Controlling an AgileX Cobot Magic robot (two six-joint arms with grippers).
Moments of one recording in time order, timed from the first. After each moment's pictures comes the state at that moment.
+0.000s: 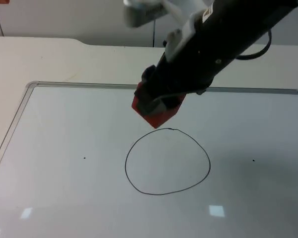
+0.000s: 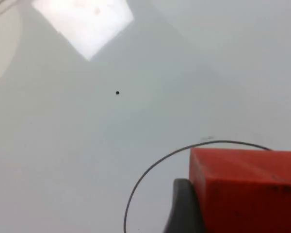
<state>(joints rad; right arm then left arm) 0.66 1.86 -1.23 0.28 0.52 -0.42 -0.47 1.21 -1.06 0.42 0.70 -0.53</state>
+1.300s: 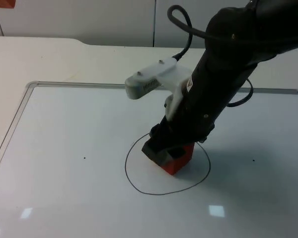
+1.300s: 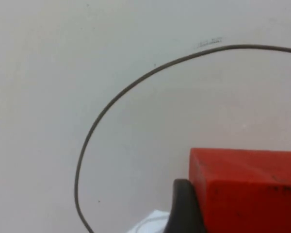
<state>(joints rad) 0.66 2.04 -1.23 0.11 0.54 -0.24 -0.47 1.23 -1.06 0.43 0.68 -0.53</state>
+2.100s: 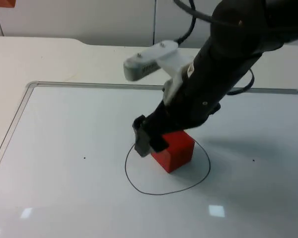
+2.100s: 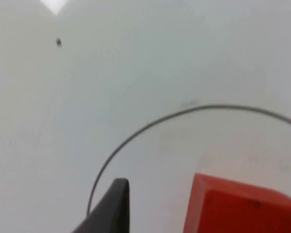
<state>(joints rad) 0.66 1.97 -1.23 0.13 0.49 -0.24 -0.47 1.23 -1.06 0.43 0.68 -0.53</state>
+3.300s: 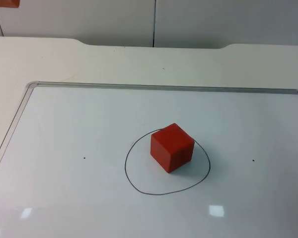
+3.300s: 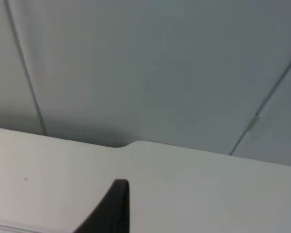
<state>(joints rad) -0.01 1.40 -1.51 0.07 0.70 -0.21 -0.47 1.23 -1.06 0.38 0.67 -0.48</state>
